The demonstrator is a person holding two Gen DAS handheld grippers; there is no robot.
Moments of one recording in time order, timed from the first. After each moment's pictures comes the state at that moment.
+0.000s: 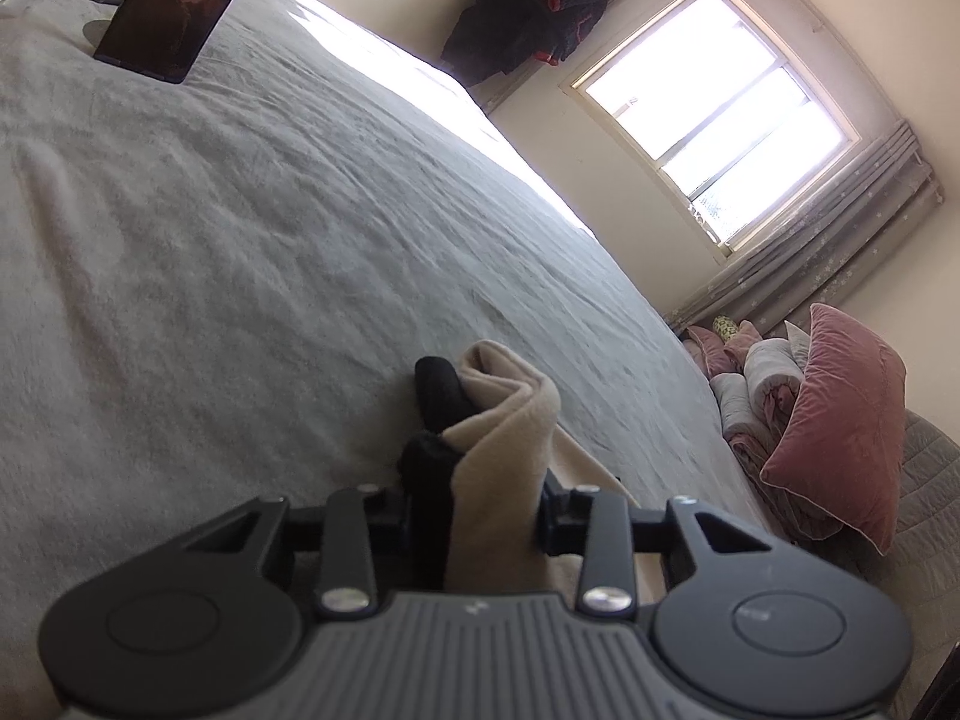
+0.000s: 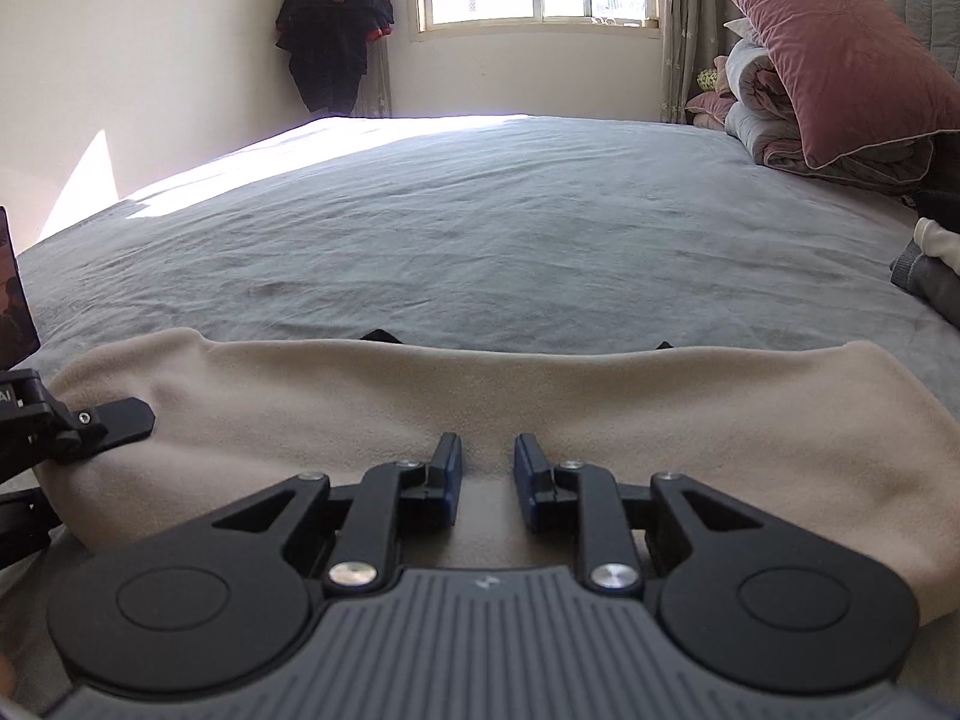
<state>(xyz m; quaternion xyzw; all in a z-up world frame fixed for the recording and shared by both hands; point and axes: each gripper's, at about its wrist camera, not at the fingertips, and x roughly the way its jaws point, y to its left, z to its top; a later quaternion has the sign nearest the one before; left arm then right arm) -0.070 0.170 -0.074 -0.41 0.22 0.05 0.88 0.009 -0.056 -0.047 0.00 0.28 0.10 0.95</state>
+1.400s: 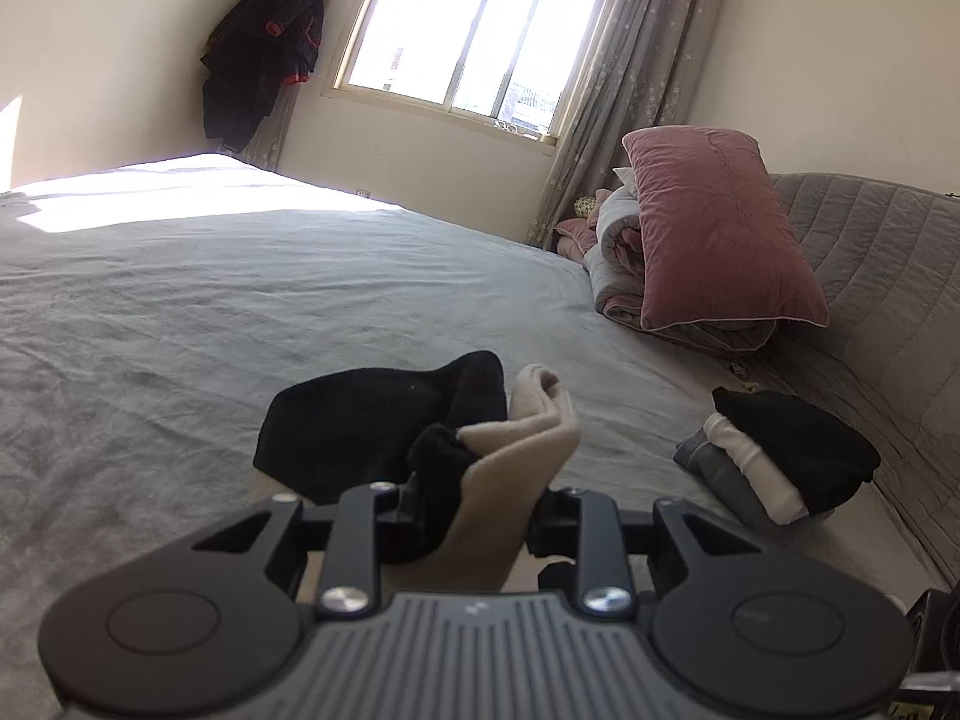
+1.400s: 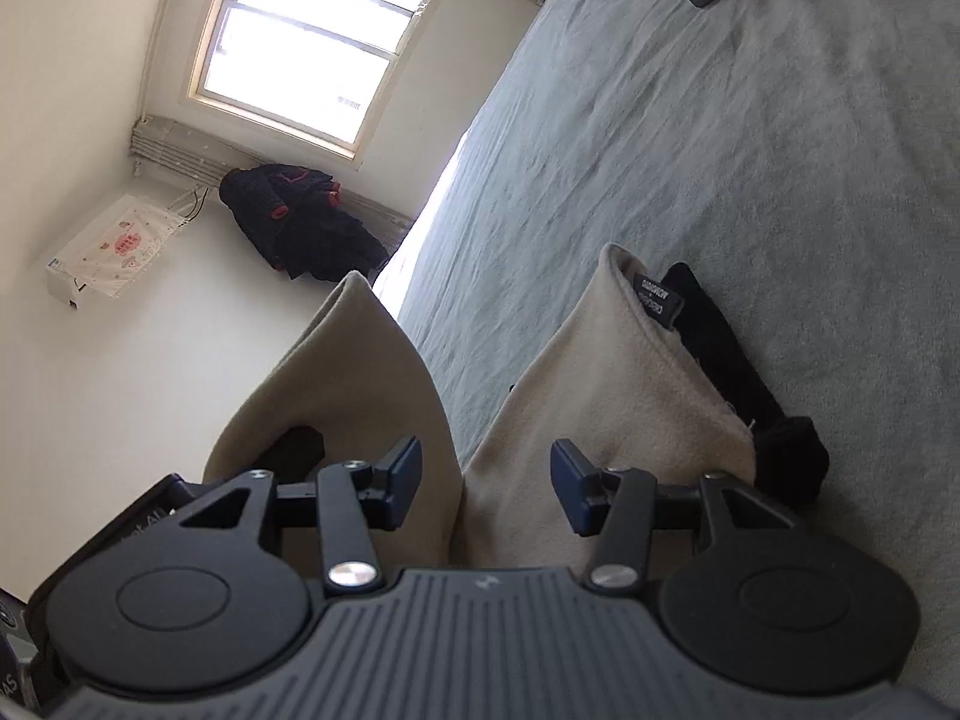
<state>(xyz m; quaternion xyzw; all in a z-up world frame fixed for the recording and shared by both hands) -0.049 -0.058 0.030 -0.13 0.23 -0.06 0.96 -0.024 -0.267 -0.050 0.50 0.28 0.18 0.80</state>
